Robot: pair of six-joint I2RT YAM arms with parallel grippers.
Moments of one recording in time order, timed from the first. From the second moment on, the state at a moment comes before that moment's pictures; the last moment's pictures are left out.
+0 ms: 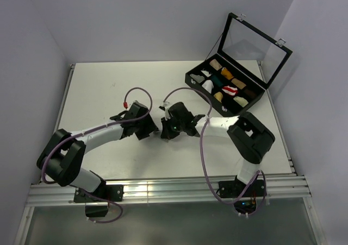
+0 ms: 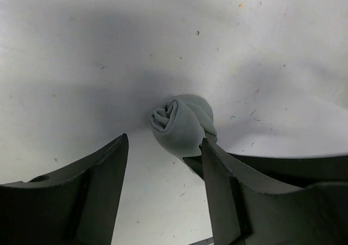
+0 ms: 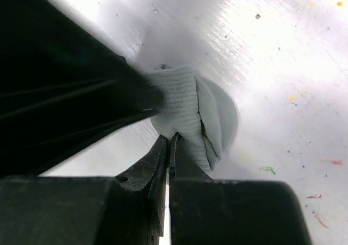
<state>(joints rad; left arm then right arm) -0.61 1.49 0.80 -0.25 -0.03 -1.06 0.82 1.75 0.92 0.04 -0.23 0.30</state>
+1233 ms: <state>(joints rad) -0.61 1.63 0.79 -0.10 0.02 -1.15 0.54 1.99 0.88 0.37 -0.89 0.78</state>
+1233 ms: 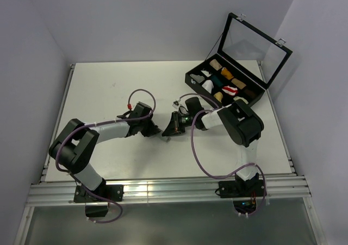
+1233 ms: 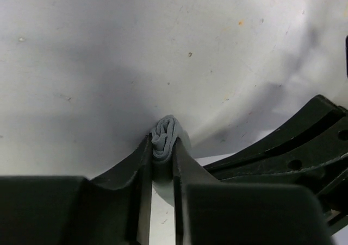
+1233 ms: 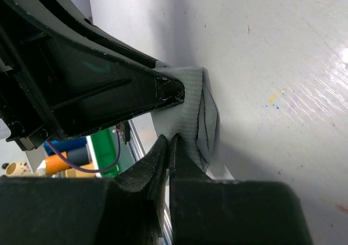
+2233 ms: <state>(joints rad) -0.62 1.66 0.88 -0.23 0.03 -1.09 0.95 1.67 0.85 0.08 -0.01 0.19</state>
